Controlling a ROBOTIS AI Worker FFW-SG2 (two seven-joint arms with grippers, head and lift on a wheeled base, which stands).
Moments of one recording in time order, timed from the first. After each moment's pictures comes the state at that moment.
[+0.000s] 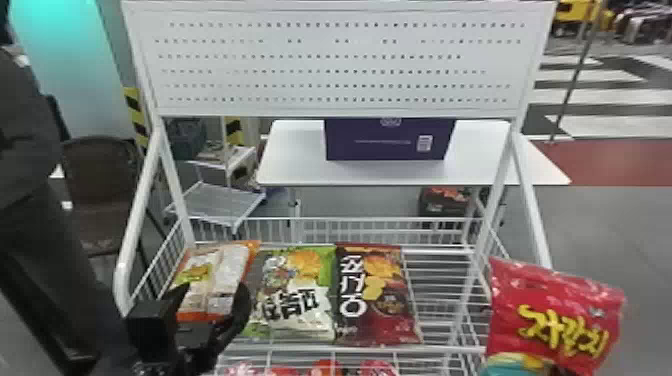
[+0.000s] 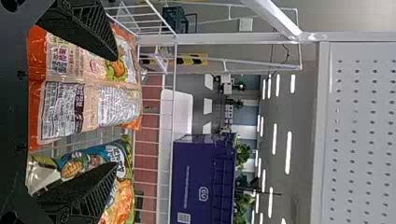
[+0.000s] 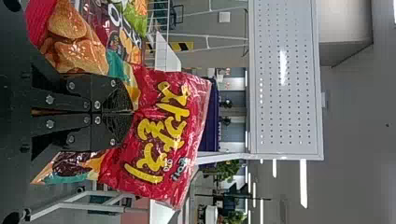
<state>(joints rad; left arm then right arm) 0.12 0.23 -0.16 -1.61 0.25 -0.02 0.17 0.88 -0.10 -0.09 -2.22 -0.13 -0.20 0.13</state>
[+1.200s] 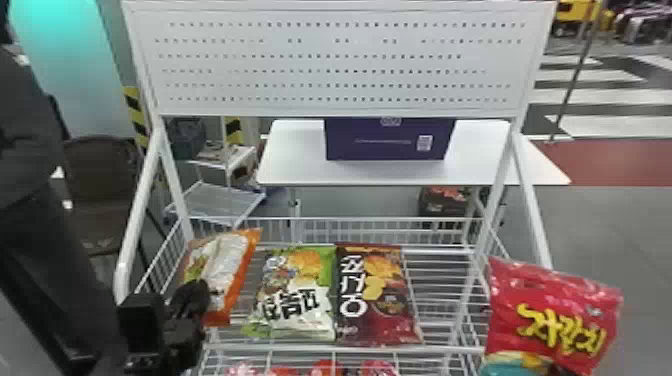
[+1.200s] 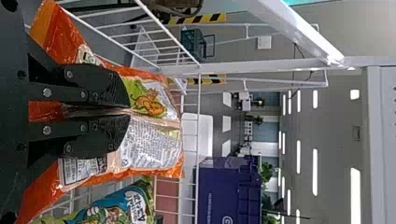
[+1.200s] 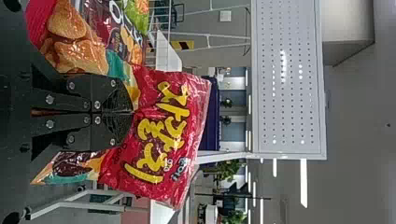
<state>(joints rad) 0.08 0.24 -0.11 -1.55 0.25 0.04 0.18 0.85 -0.10 -0.09 -2.19 -0.13 -0.20 0.13</state>
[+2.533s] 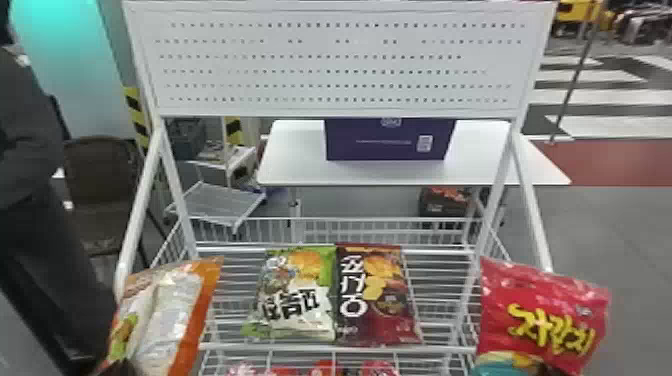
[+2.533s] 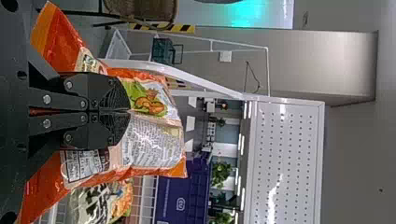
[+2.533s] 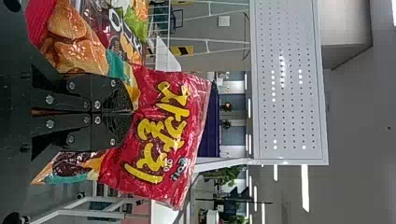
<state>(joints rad) 0.85 0.28 0.00 -2.15 0.26 -0.29 0.21 0.85 -0.11 -0.07 -2.19 -0.13 -0.20 0.13</state>
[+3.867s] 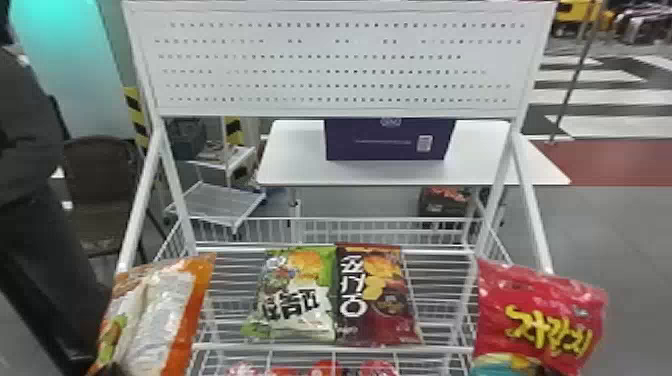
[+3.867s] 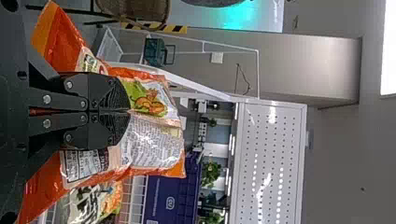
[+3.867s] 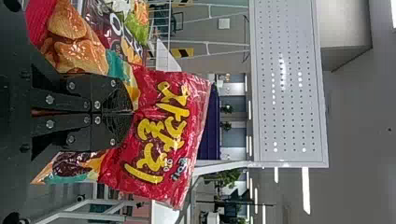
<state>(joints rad) 0.89 0.28 0.00 -2.17 0.26 -0.35 0.22 0.86 -0.11 -0.06 -2.20 -0.13 -0.21 0.13</state>
